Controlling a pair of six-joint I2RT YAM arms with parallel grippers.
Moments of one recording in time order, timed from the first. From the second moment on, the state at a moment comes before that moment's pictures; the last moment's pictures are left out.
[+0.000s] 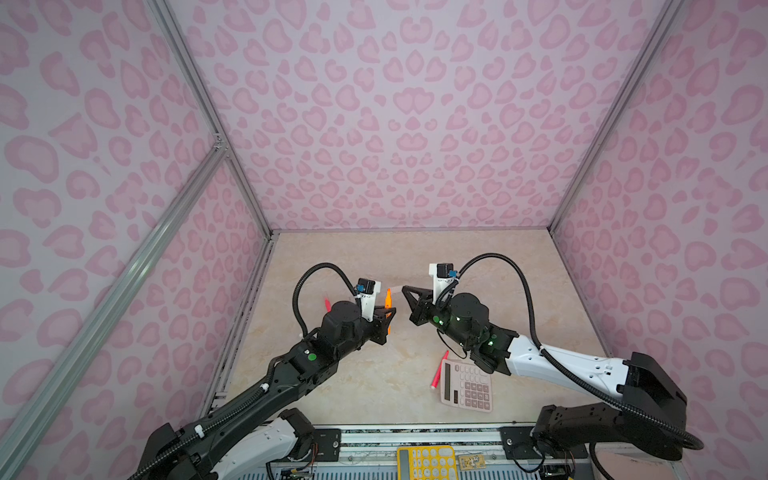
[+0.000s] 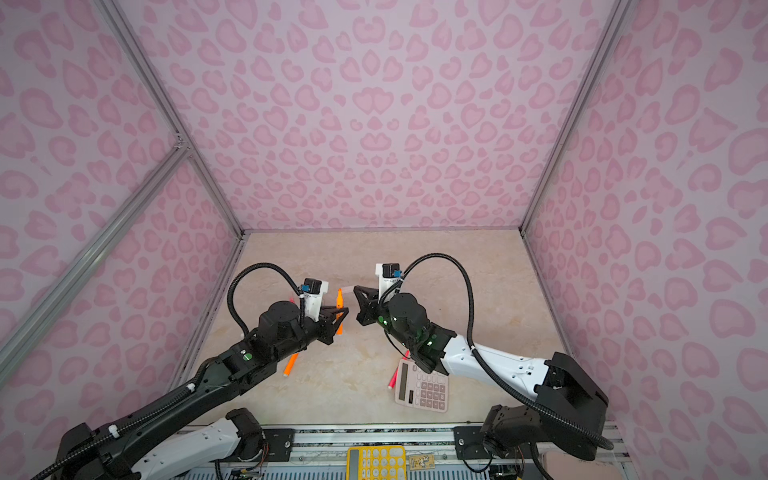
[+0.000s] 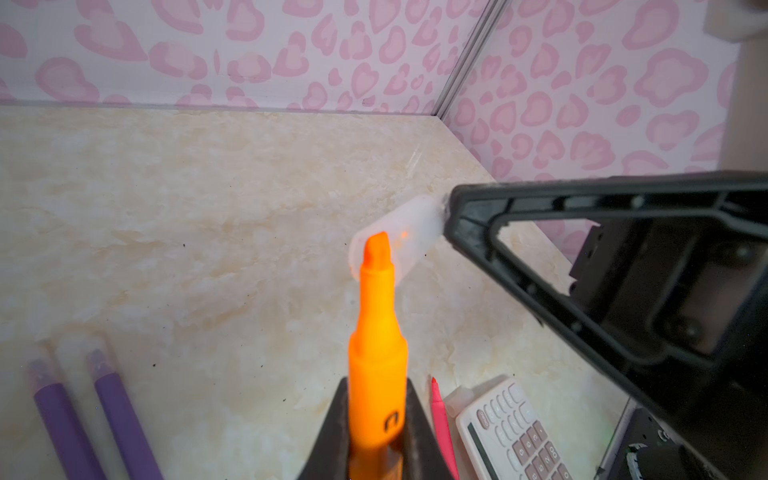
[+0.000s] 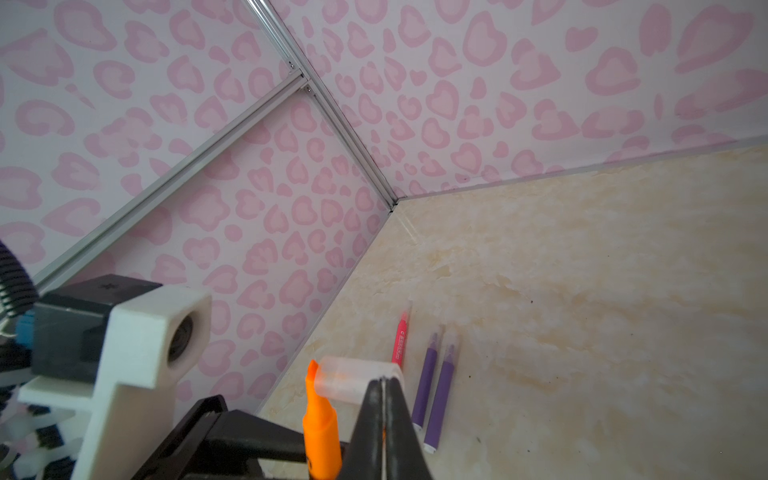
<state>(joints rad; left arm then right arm) -0.74 0.97 0.65 -0.06 0.02 -0.39 0.94 1.33 0.81 0.41 0.16 0.63</state>
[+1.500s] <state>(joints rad) -0.73 0.86 0.65 -0.22 -0.37 -0.52 0.90 1.35 0.79 0.12 0.25 0.61</state>
